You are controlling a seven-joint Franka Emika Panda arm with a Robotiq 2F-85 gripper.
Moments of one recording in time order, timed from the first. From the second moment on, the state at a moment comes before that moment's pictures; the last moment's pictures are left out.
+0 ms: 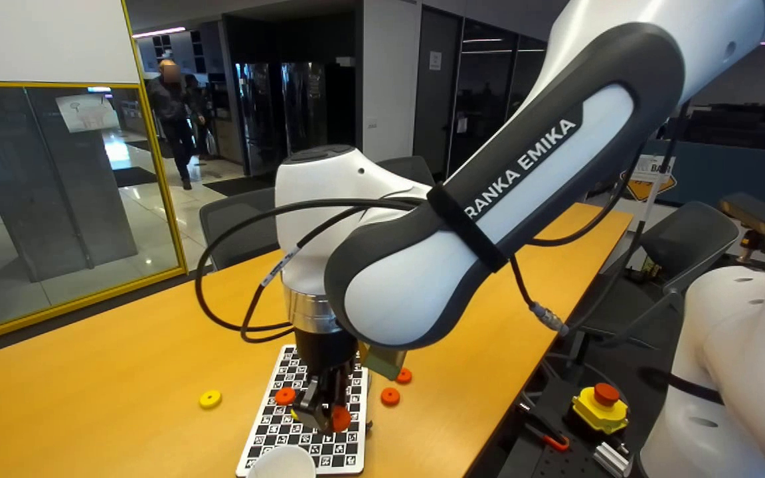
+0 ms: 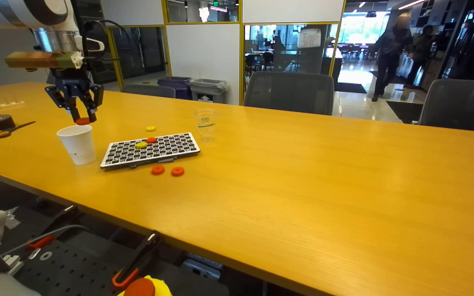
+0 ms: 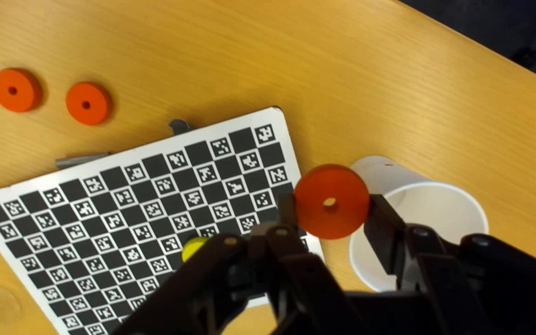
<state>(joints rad) 0.28 -0.13 0.30 -2.53 0.02 2.41 0.11</state>
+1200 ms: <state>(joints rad) 0.35 0.03 0.37 -2.38 -0.02 2.41 0.08</state>
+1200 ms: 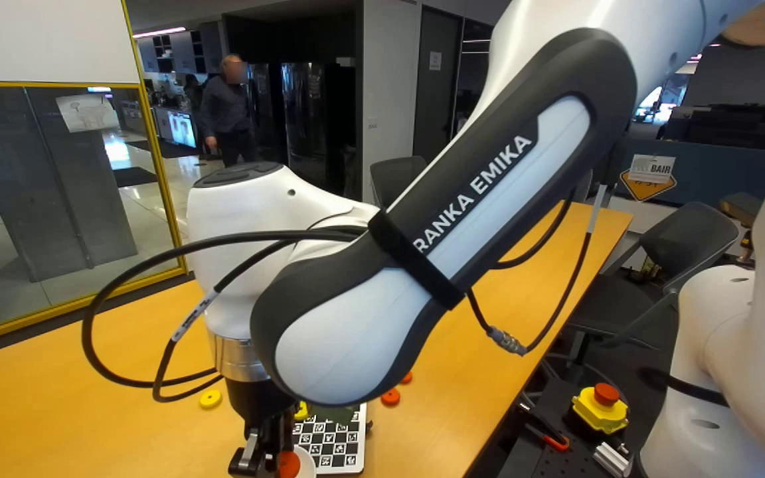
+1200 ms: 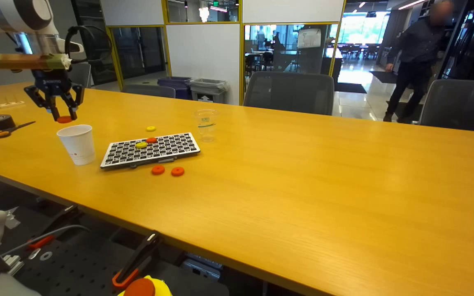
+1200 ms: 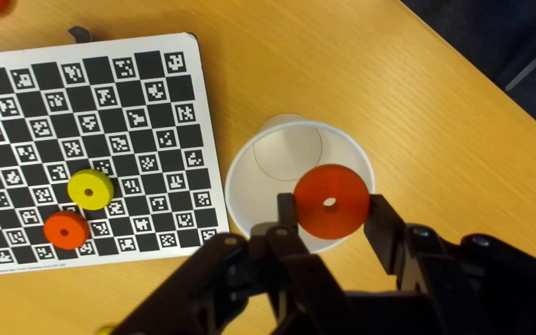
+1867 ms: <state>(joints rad) 0.35 0.08 0.35 -2.35 -0.02 2.42 0.06</state>
